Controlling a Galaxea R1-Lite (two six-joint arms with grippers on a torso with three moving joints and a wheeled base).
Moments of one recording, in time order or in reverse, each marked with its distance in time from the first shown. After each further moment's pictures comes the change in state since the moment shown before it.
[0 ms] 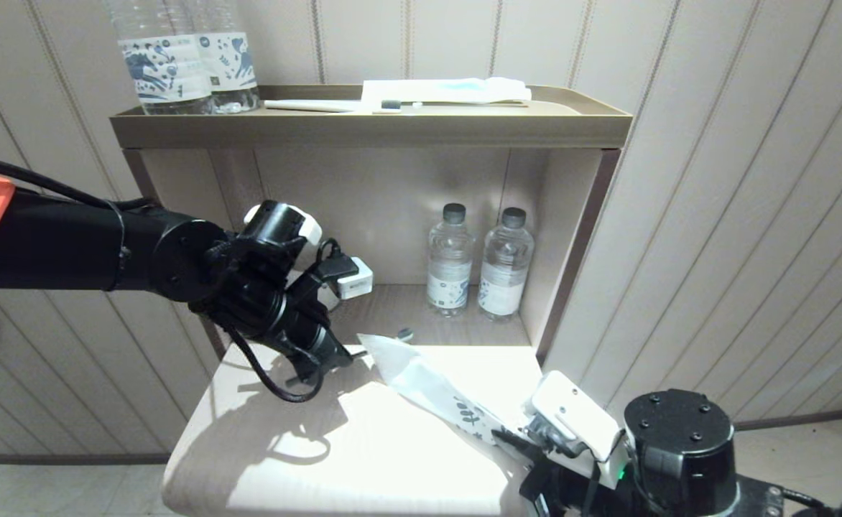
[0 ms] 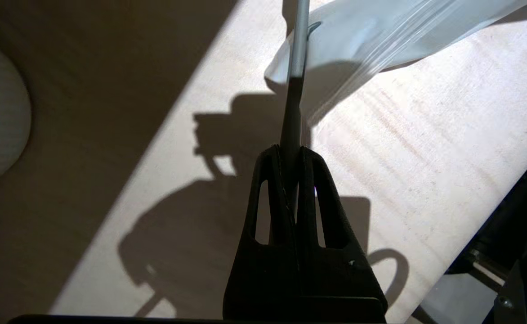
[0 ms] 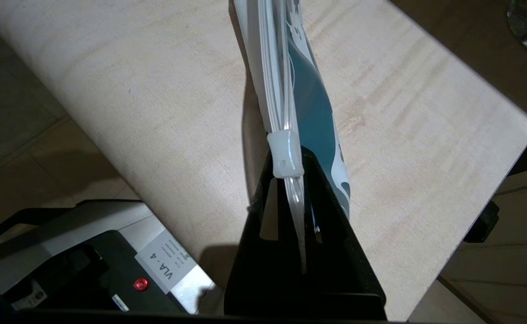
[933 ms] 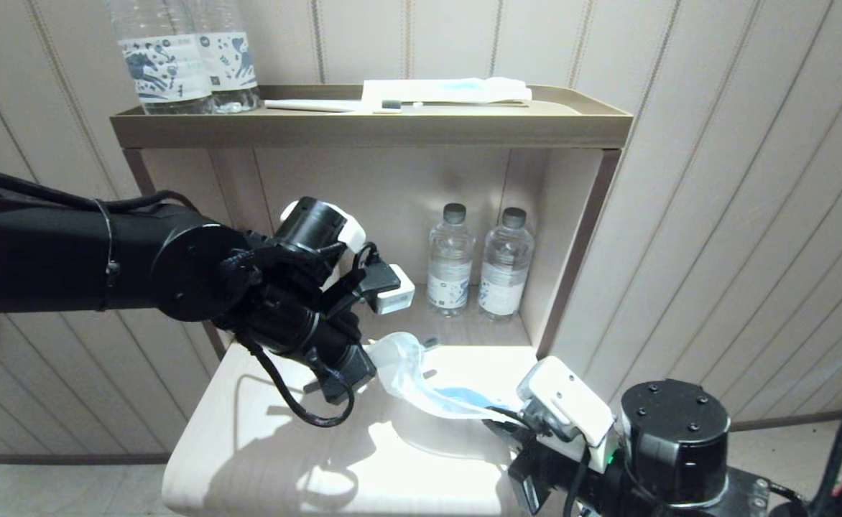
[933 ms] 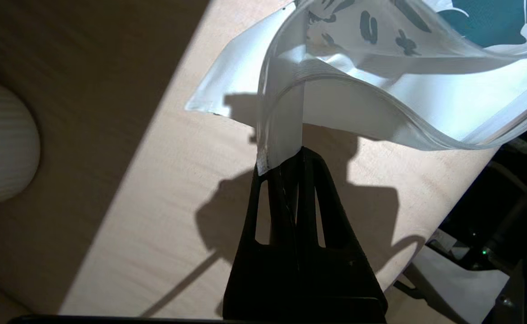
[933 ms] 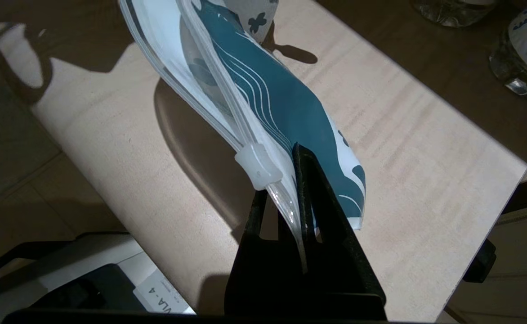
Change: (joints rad) left arm -0.159 -0.058 0.006 0.013 0.166 -0.027; right arm -0.014 0.048 -0.013 -0.125 0.022 -0.001
